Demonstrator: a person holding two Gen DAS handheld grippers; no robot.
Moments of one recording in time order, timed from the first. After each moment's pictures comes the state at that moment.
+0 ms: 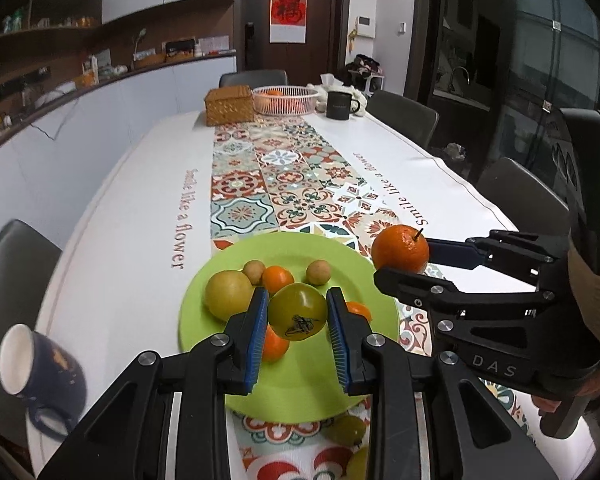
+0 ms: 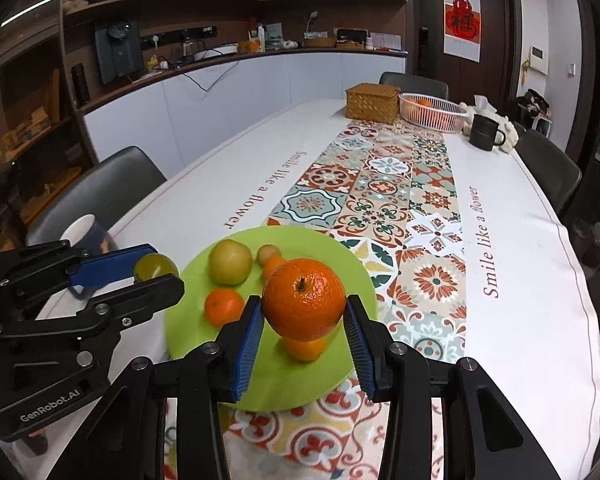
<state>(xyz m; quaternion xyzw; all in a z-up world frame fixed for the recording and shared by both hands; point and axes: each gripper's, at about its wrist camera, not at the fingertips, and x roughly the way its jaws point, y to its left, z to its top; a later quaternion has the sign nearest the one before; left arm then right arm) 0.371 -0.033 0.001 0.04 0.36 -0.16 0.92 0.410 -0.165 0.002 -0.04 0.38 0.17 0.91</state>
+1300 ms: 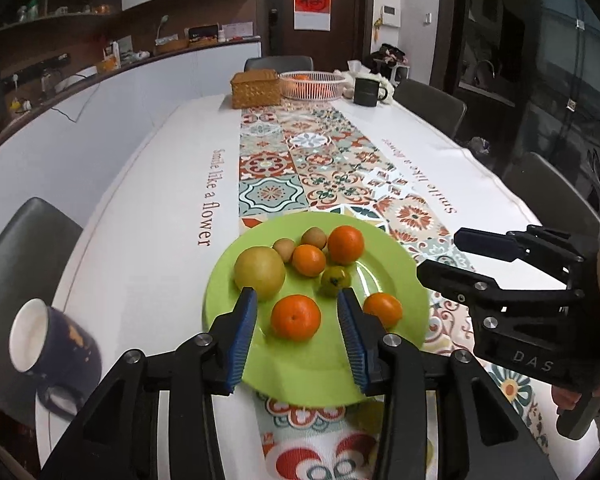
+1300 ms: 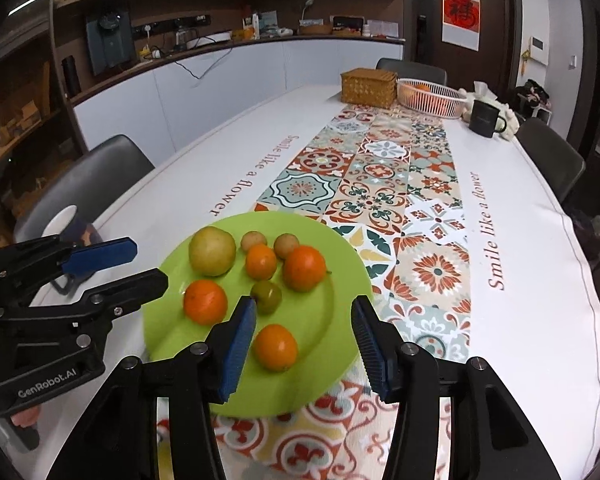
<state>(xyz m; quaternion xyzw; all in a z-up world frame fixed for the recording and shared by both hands) 0.359 -0.020 -0.002 0.04 0.38 -0.11 0.92 0.407 -0.167 -0.007 -0.04 0.38 0.16 0.91</state>
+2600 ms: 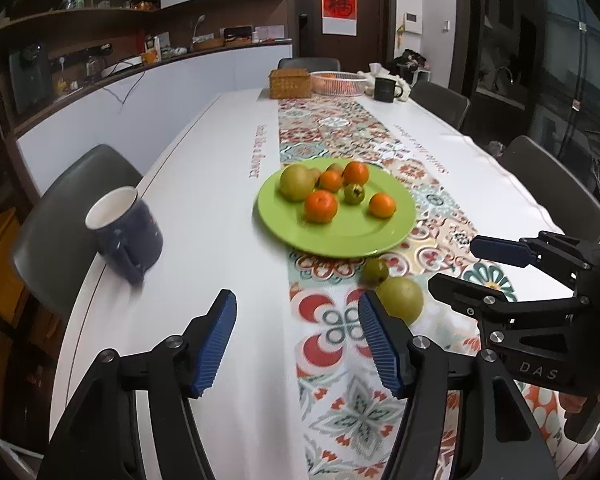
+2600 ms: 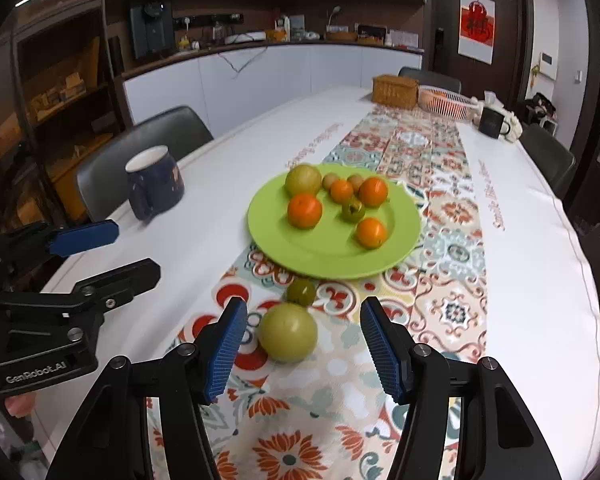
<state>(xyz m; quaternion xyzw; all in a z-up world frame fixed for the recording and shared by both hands) 0.214 0.019 -0.013 0.03 0.38 -0.06 0.92 0.268 -0.133 -0.015 -0.06 0.39 0.19 0.90</state>
